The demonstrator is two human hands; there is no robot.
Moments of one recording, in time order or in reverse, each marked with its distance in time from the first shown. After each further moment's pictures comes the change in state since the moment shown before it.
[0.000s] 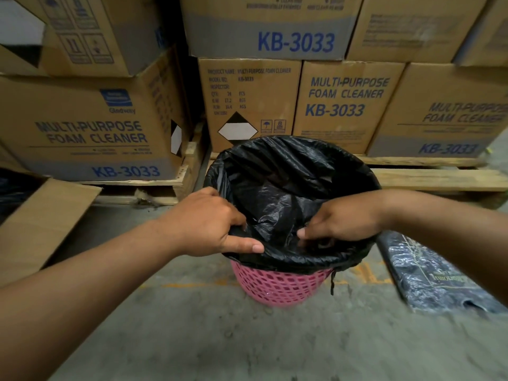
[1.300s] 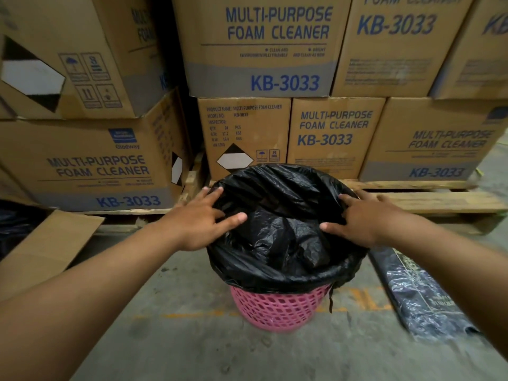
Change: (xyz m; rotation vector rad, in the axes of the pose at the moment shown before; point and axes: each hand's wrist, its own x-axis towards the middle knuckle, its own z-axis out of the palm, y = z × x) left_hand 0.020 -0.028 -0.020 -0.269 -0.149 -0.499; right_hand 0.009 0.077 -0.009 -0.290 0.434 0.444
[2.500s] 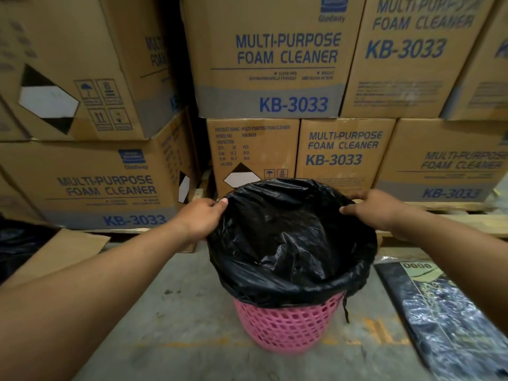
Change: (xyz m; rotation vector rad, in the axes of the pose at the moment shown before) left_hand 0.034 -0.008 -0.027 -0.713 0.204 -0.296; right_hand 0.045 0.019 -0.037 0.987 0.122 0.154
